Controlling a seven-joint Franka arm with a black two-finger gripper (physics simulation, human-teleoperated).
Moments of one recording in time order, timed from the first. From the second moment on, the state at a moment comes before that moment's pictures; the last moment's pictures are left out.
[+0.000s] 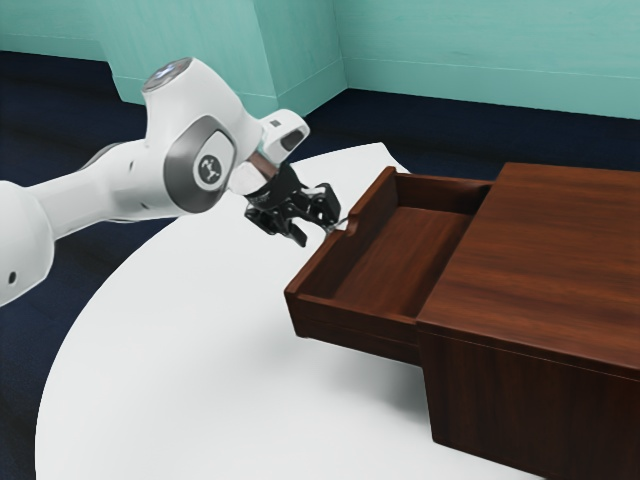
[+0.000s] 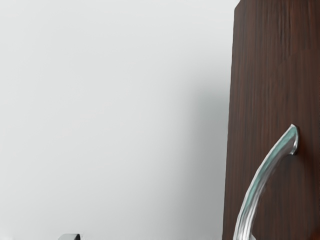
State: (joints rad) arm 0.13 0.18 -0.01 -1.64 -0.23 2.20 -0.13
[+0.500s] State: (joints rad) arm 0.15 0.18 -0.01 -1.64 -0.20 2.20 -0.16
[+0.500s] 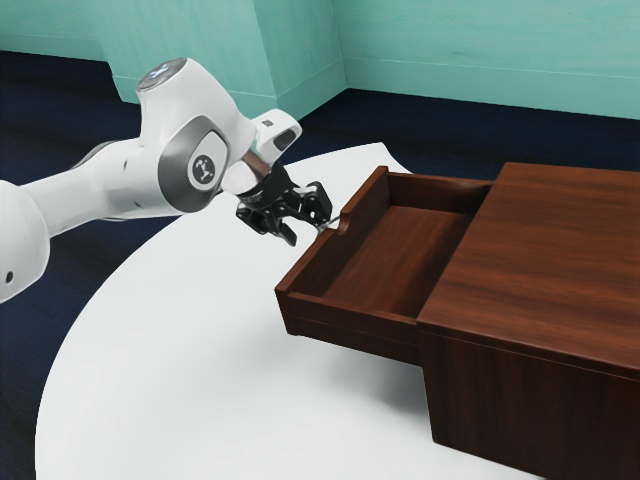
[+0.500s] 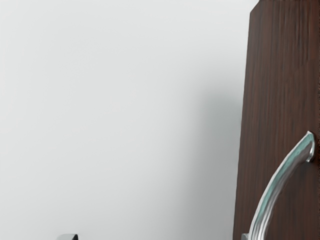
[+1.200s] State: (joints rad) arm 0.16 0.17 -0.01 -1.63 -0.22 2.20 -0.15
